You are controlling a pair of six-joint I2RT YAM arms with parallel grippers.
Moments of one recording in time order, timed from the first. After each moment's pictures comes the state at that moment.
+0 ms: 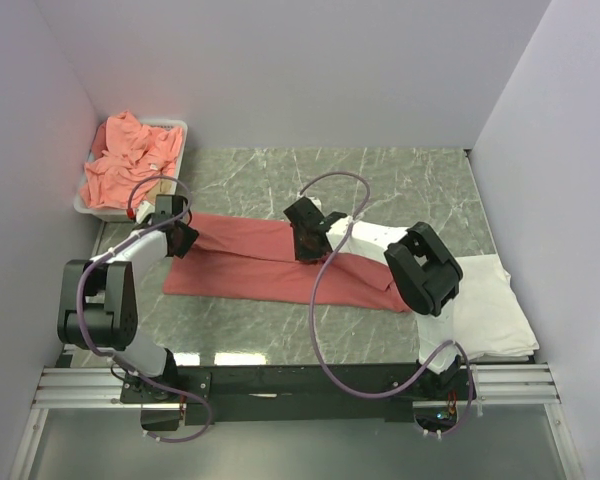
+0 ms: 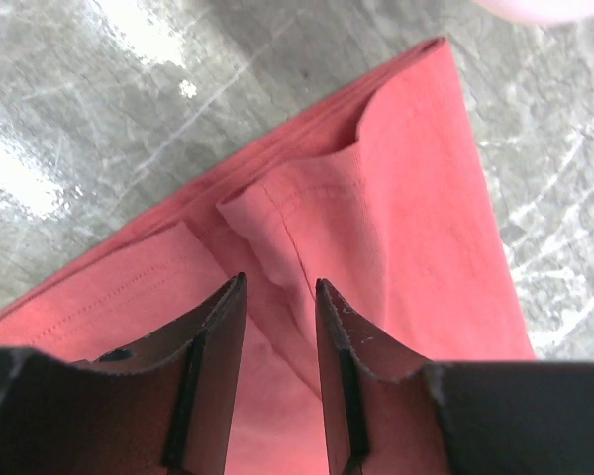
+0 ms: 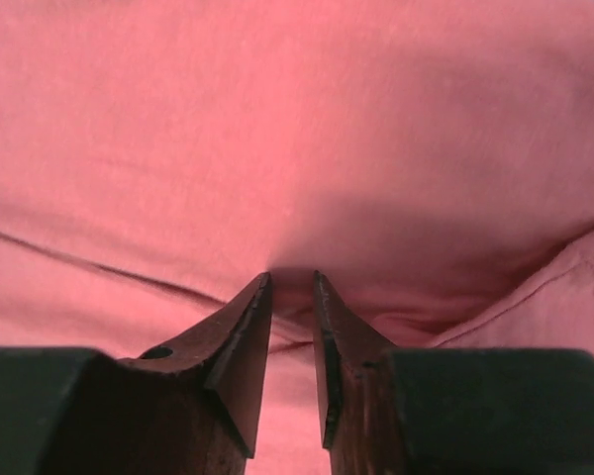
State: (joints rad) left arm -0.05 1.55 0.86 -0.27 -0.24 -1.01; right arm 0.73 1.99 1.35 -0.42 0.18 0.57
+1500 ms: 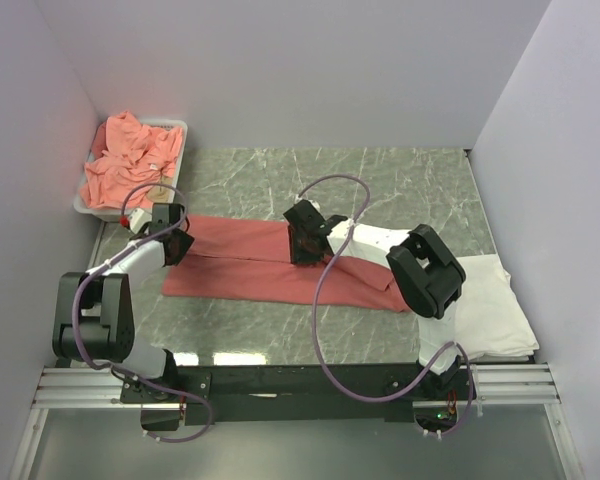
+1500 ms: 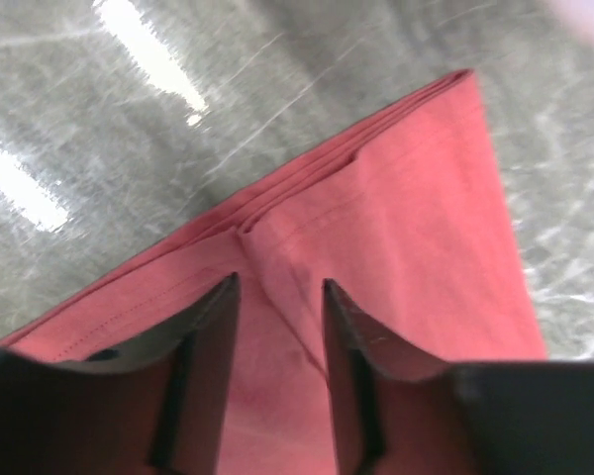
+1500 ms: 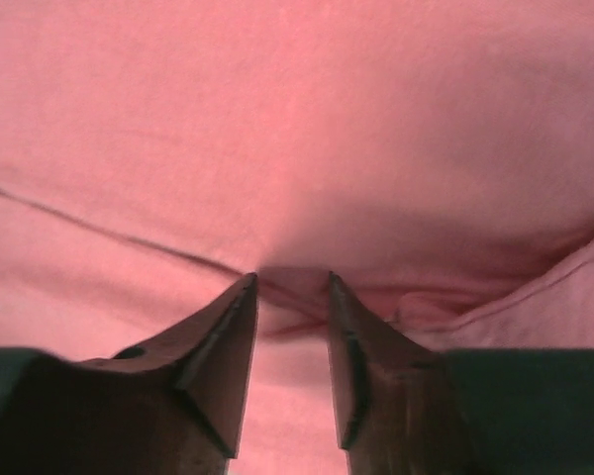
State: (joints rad) left arm -0.04 1.48 0.78 -0.24 -0.32 -1.03; right arm 0.75 1.96 1.31 -0.38 0.13 0.59
